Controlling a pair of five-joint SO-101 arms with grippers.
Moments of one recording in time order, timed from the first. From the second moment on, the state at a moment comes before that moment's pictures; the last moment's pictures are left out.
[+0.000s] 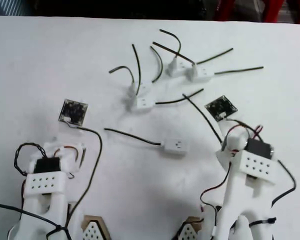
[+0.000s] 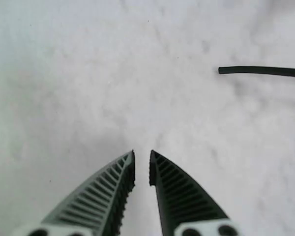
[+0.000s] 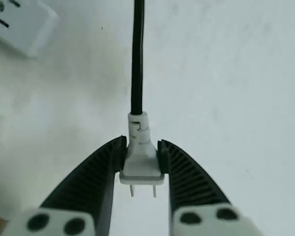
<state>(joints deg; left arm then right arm) -11.7 -53.1 77.5 46.3 -18.8 16.4 -40.0 56.4 62.8 48.5</state>
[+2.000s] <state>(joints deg) -11.7 -53.1 77.5 46.3 -18.8 20.1 -13.1 56.8 48.8 47.9</state>
